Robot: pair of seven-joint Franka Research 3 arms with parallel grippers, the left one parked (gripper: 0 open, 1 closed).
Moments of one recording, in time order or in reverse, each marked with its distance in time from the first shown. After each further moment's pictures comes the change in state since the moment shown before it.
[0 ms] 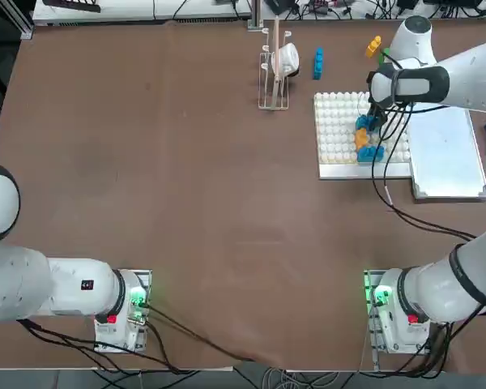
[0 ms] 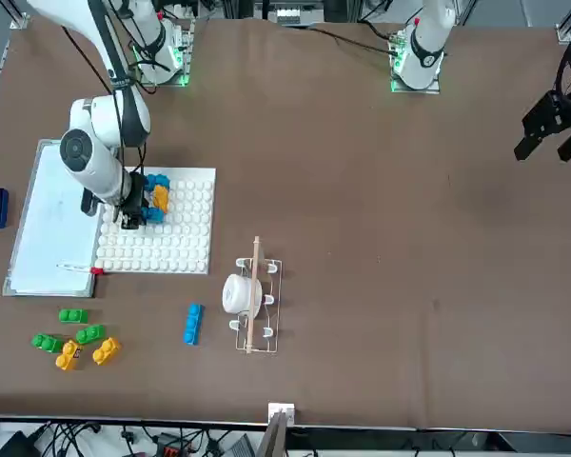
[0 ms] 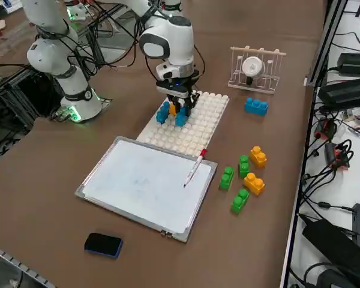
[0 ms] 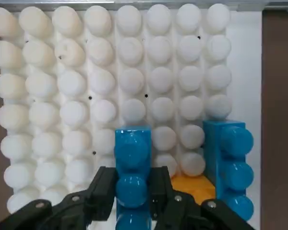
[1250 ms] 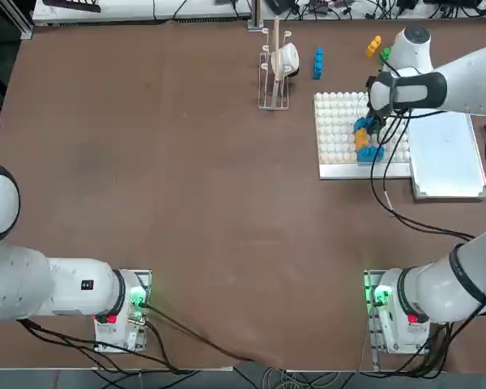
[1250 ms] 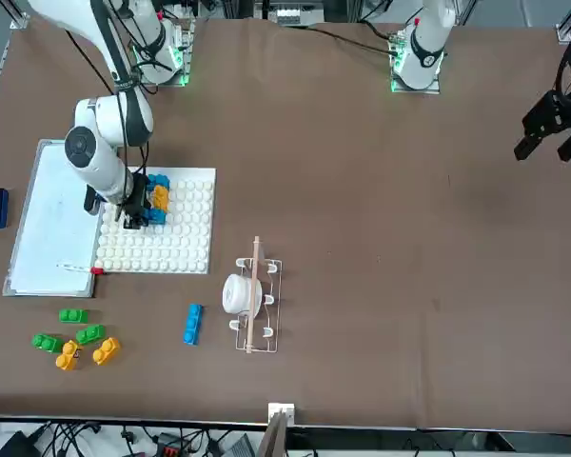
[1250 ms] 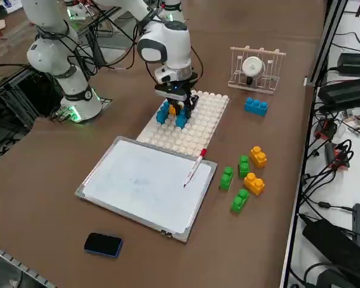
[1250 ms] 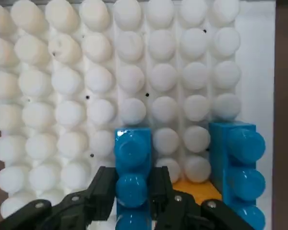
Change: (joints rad) arm -0.001 0.009 0.000 -0.047 0.000 0.092 0.002
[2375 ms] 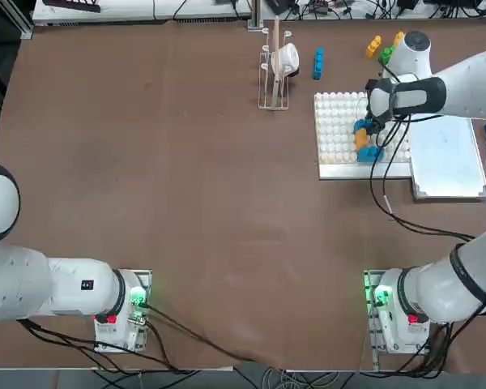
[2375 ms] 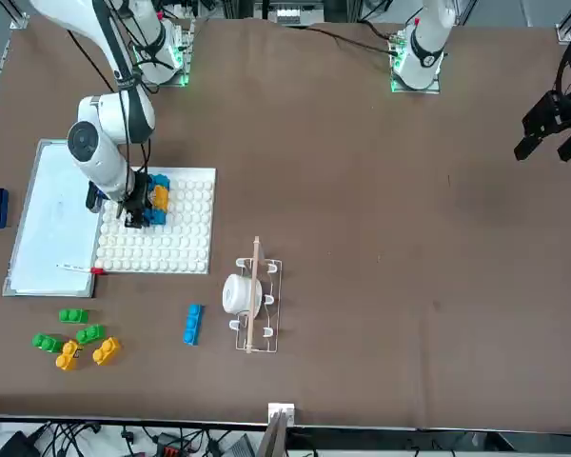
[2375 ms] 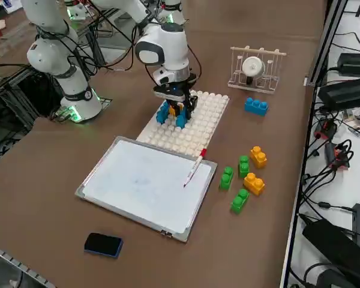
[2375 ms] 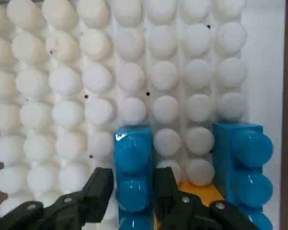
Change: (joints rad) arm 0.001 0.001 -0.005 -0.037 -0.001 0.074 0.006
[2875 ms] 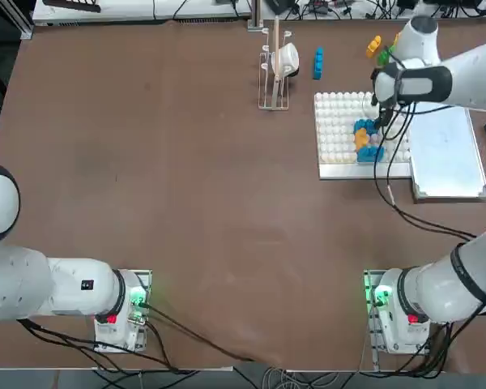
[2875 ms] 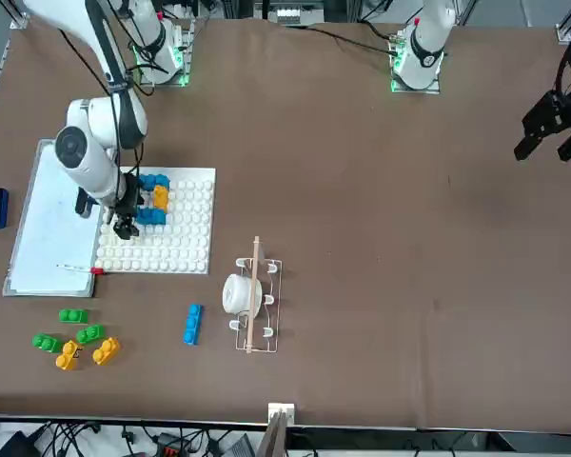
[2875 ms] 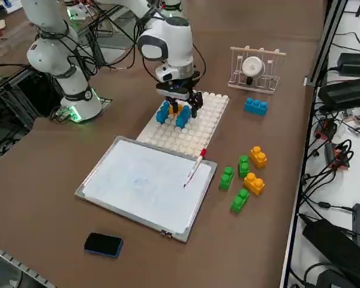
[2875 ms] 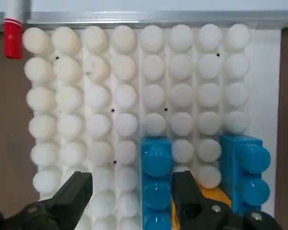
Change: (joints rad) arm -0.003 -0.016 -0.024 0.137 -0.010 -0.190 -0.084
